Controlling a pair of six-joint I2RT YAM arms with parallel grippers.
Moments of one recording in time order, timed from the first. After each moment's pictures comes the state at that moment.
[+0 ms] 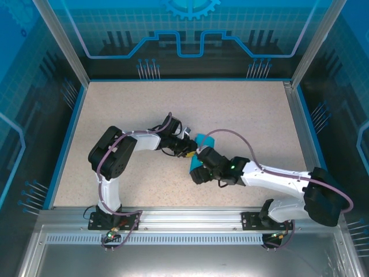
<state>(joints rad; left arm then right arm) -0.51 1.96 1.05 -0.04 0.77 -0.90 1.01 1.31 0.77 -0.47 0.20 0.46</state>
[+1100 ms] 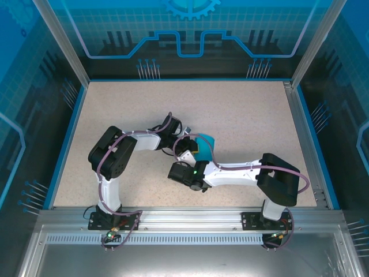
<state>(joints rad) -0.51 1.96 1.05 -0.03 0.77 -0.90 1.20 1.71 1.05 -0.72 0.65 0.54</state>
